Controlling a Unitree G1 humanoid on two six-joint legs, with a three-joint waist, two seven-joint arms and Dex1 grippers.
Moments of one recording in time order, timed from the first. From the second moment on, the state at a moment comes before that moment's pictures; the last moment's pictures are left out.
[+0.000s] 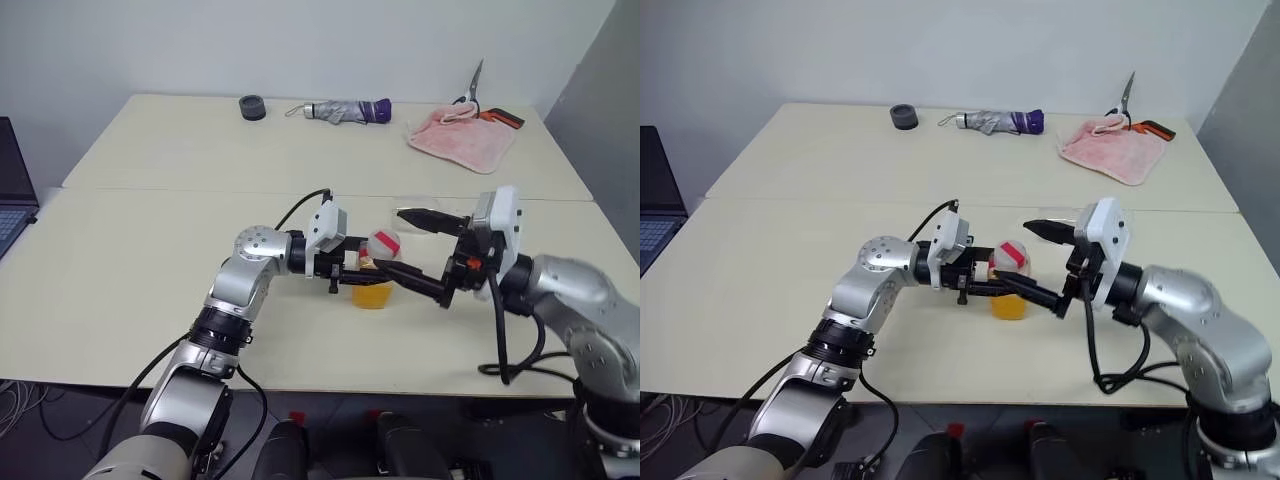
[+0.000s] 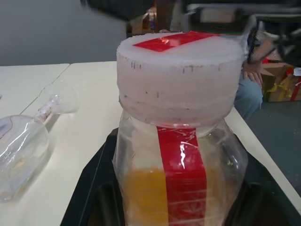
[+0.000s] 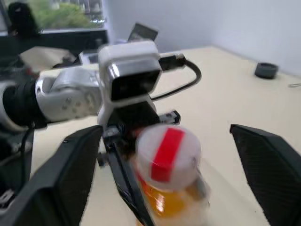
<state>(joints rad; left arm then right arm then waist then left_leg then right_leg) -0.71 0.29 -0.21 0.27 -0.31 0.15 -1.30 -0.31 -0.53 -0.07 -0.74 0.69 0.77 0.54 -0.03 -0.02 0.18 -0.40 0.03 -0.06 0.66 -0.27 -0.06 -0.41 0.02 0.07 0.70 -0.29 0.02</state>
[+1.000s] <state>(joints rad) -0.87 0.19 -0.21 0.58 -0.24 -0.01 -1.35 -0.27 -0.19 0.19 -0.85 0.27 0.90 -0.02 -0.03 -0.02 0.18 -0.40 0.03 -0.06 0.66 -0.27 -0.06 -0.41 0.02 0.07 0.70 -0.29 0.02</state>
